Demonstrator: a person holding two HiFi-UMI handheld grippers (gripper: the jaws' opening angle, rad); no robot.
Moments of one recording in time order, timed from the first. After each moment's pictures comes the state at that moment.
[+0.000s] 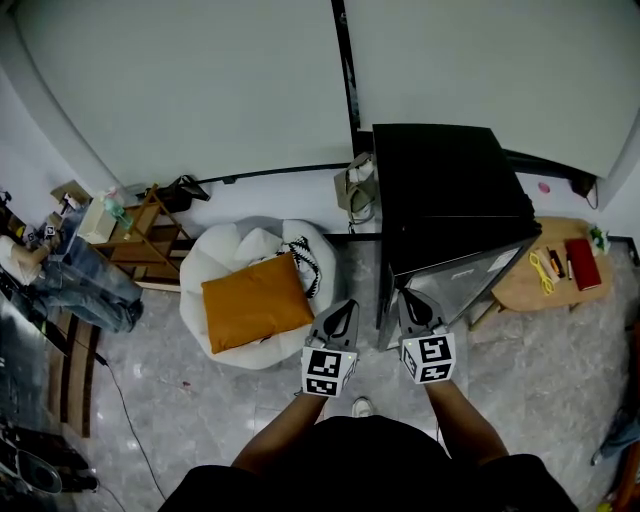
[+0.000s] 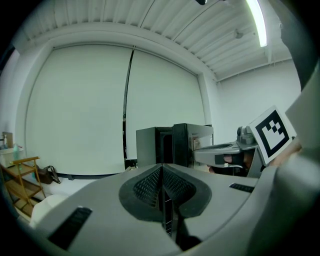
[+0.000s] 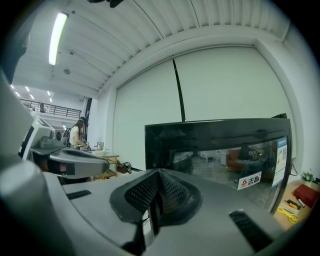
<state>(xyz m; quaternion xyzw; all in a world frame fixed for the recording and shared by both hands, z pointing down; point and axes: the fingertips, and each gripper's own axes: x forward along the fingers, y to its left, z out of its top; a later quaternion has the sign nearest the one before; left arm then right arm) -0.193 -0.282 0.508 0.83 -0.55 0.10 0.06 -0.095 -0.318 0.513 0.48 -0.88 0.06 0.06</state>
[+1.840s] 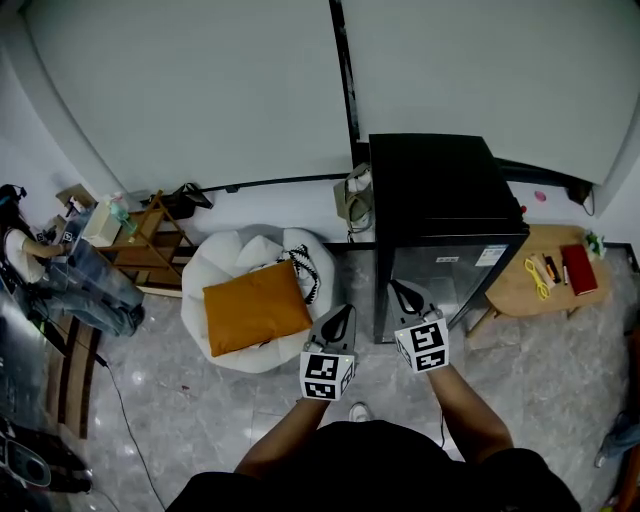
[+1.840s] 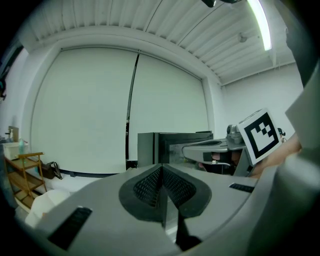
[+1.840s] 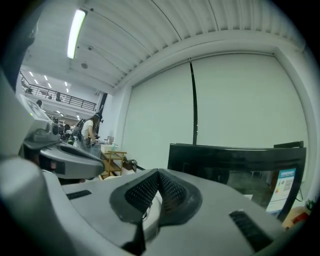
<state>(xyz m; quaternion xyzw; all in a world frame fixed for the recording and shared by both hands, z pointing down) -0.186 -0.260 0.490 0.81 -0.57 0.08 0.07 -0.106 -0.319 0.482 0.43 -0.90 -0.01 0.09</state>
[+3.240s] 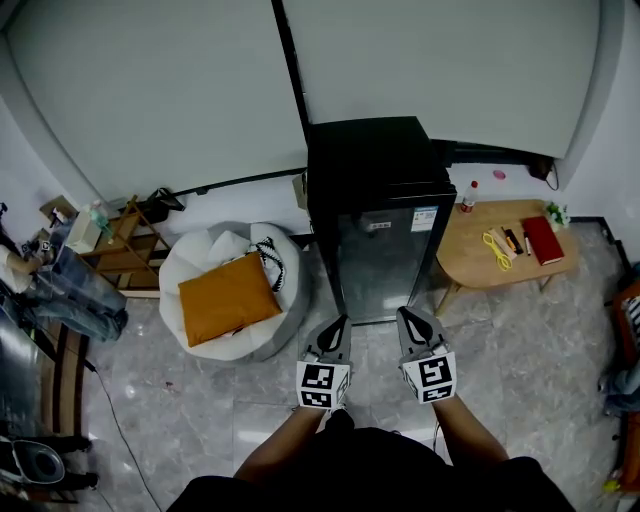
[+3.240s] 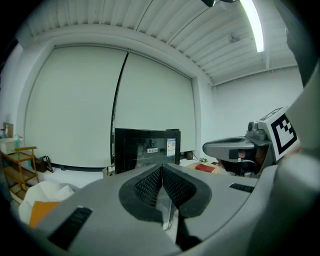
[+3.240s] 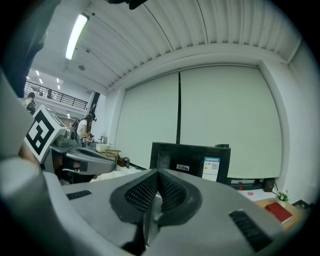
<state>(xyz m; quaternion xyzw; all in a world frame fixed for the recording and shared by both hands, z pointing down) -0.048 -0.154 0.498 0.84 -0.54 0.08 0.08 0.066 -0.165 0.480 0.48 -0.87 -0.01 0.09</state>
